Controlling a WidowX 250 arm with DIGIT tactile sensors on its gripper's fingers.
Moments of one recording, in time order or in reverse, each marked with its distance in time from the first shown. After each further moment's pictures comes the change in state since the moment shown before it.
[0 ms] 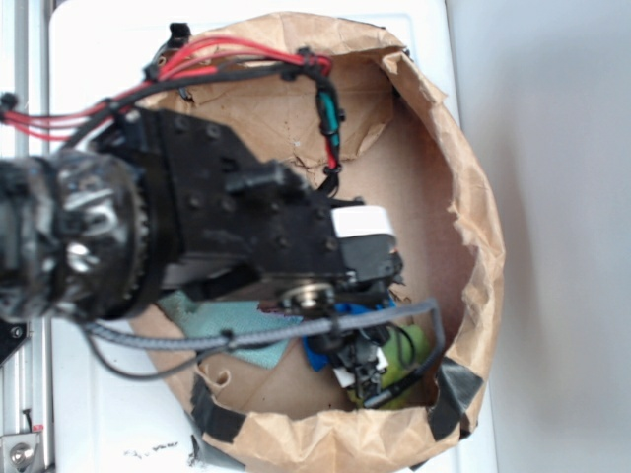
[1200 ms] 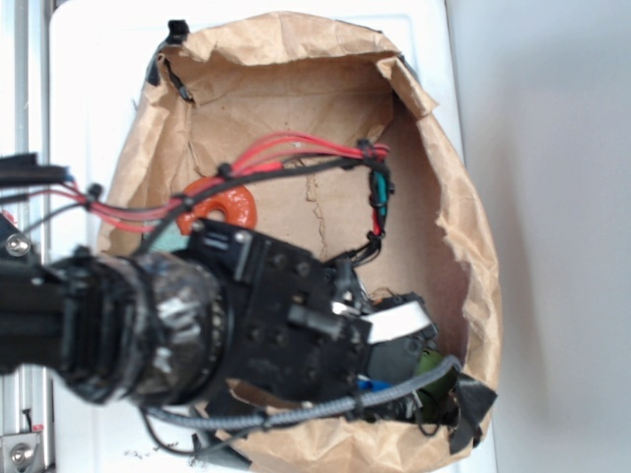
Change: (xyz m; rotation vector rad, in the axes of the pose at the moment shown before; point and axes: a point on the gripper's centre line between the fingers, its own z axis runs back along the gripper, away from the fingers) arm -0.005 -0.002 -0.038 0.144 -0.083 -0.003
